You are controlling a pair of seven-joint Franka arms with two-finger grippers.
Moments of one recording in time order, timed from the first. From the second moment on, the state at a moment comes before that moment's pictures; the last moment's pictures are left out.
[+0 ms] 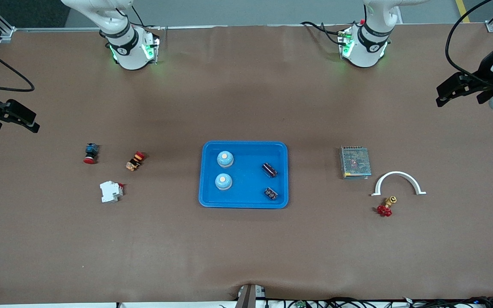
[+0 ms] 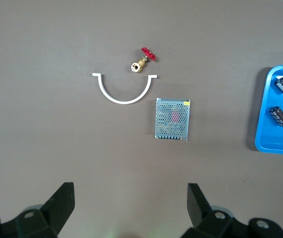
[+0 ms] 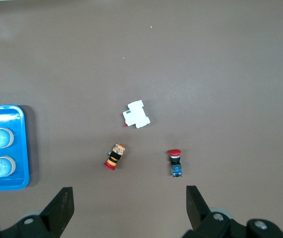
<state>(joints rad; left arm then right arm) 0.05 -0.04 -0.14 -1.55 0.03 1.50 -0.14 -0.08 0.01 0.05 -1.58 0.01 1.67 0.04</state>
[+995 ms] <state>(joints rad) -0.01 0.11 -0.22 -1.54 0.03 1.51 -0.19 -0.08 0.01 0.05 -1.57 0.01 1.67 0.04</state>
